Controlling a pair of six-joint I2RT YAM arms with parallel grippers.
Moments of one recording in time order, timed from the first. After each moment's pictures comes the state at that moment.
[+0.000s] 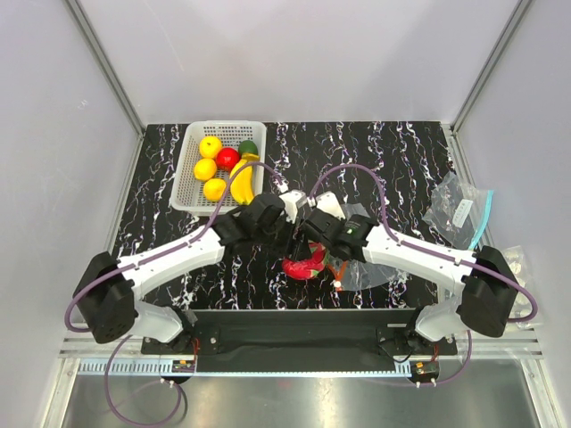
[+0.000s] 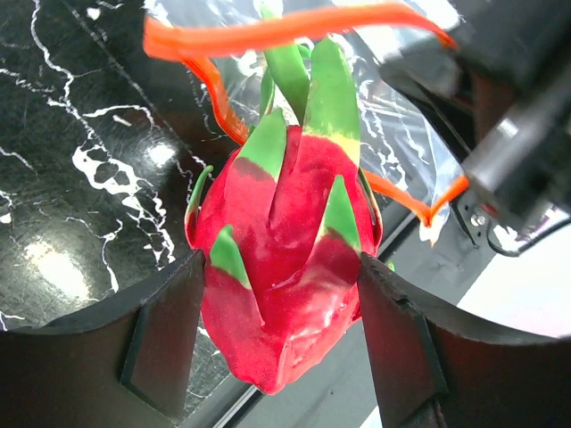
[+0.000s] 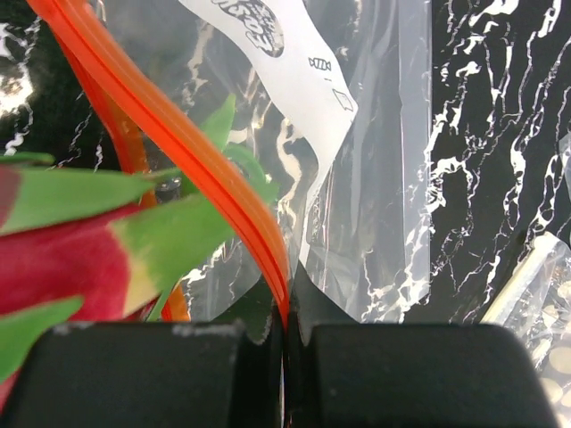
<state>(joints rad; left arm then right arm) -0.86 1.36 0.98 -0.37 0.23 -0.45 0.97 1.44 1.09 -0.86 0.58 0.46</state>
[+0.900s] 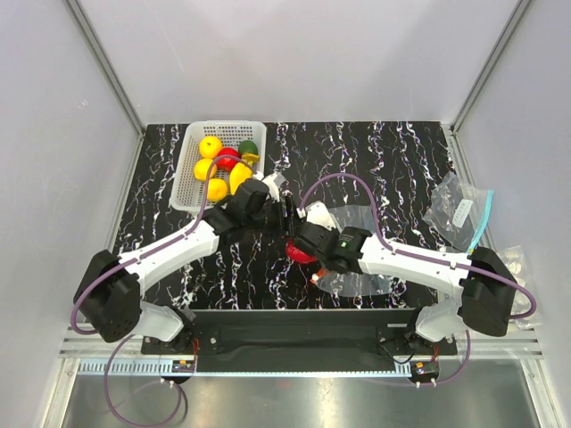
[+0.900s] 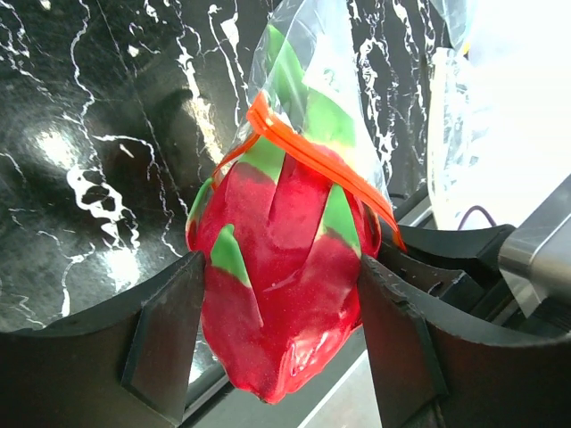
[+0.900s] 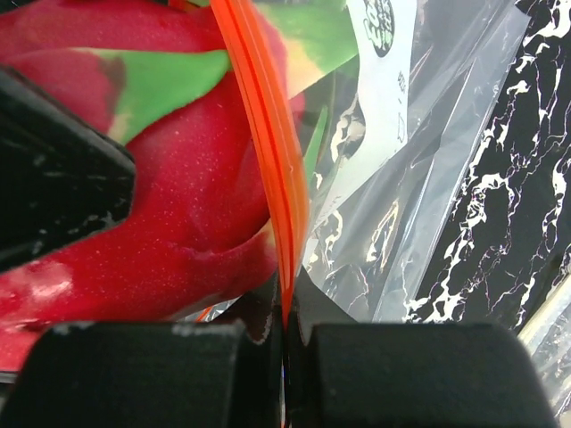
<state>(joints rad) -0.72 1.38 0.95 -0.23 0.30 -0.77 1.07 1.44 1.05 -0.78 0.59 0.48</state>
